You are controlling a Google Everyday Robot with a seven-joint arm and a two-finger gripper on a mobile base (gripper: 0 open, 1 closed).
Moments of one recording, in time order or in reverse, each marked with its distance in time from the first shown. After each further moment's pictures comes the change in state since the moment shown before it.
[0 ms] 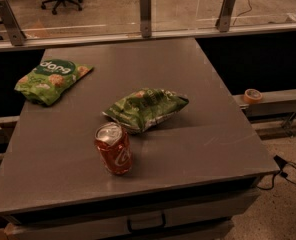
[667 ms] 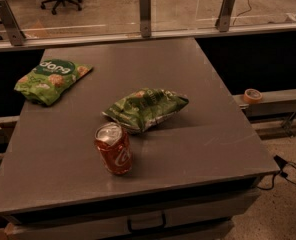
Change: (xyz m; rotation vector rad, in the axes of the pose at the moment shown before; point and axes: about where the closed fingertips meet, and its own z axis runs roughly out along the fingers) arm 0.056 -0.021 0.011 0.131 -0.029 0.127
